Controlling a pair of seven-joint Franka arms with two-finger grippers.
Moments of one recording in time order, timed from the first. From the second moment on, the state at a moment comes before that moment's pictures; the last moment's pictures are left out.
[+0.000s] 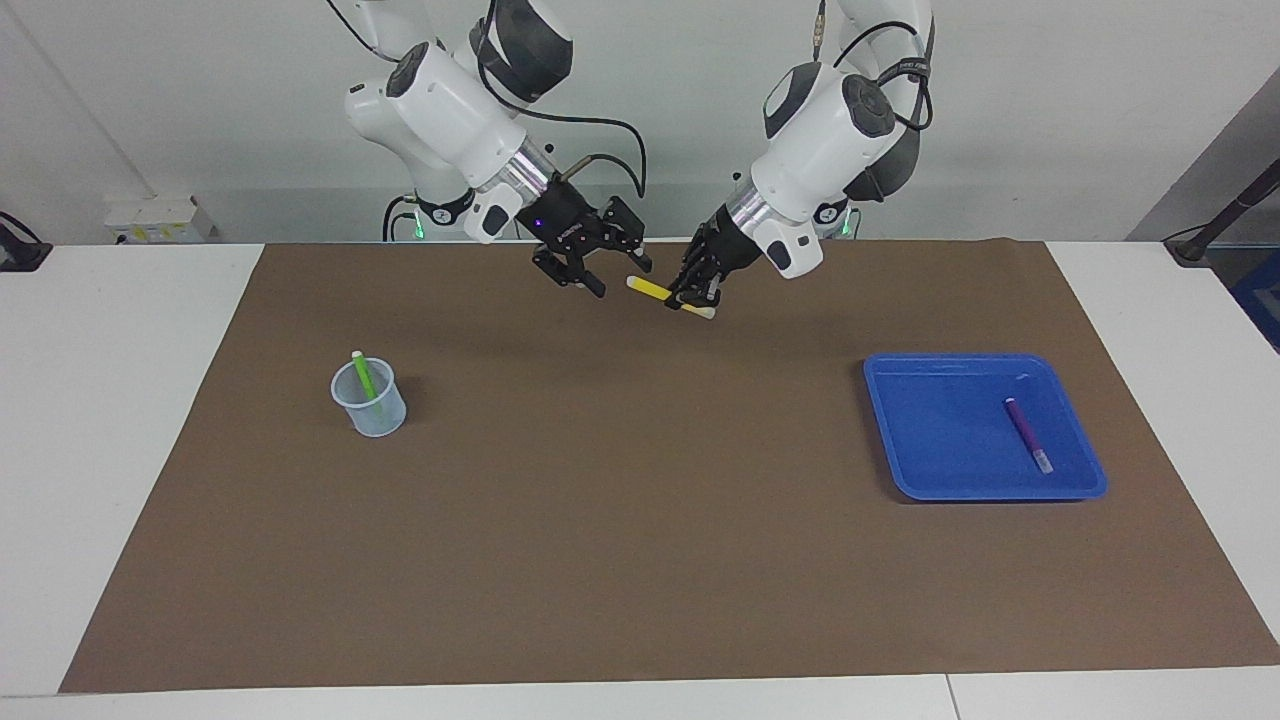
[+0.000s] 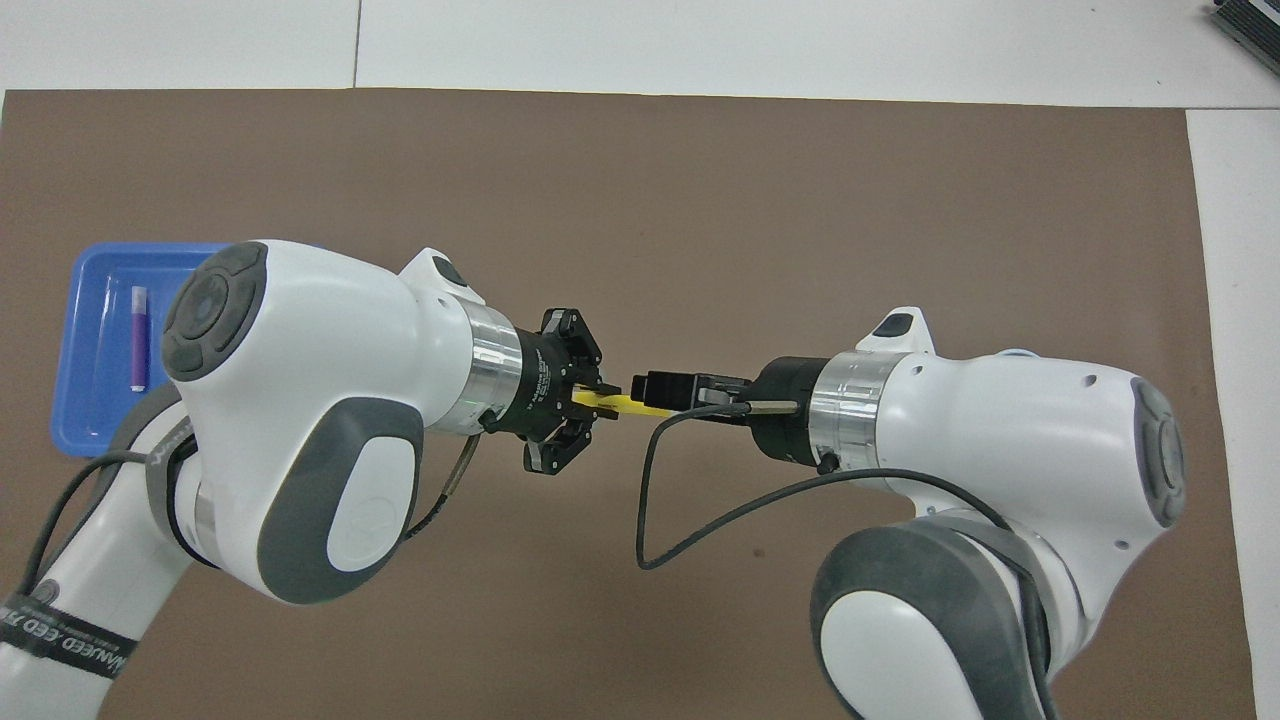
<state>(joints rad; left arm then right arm) -0.43 0.02 -0.14 -1.86 -0.54 2.05 -1.72 0.33 -0.12 0.15 -2.09 0.76 2.35 0.17</state>
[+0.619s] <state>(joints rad) -0.45 0.01 -0.14 -1.88 -0.54 2.13 -1.72 0.34 -0.11 0.15 -2.08 0.77 2.35 0.17</state>
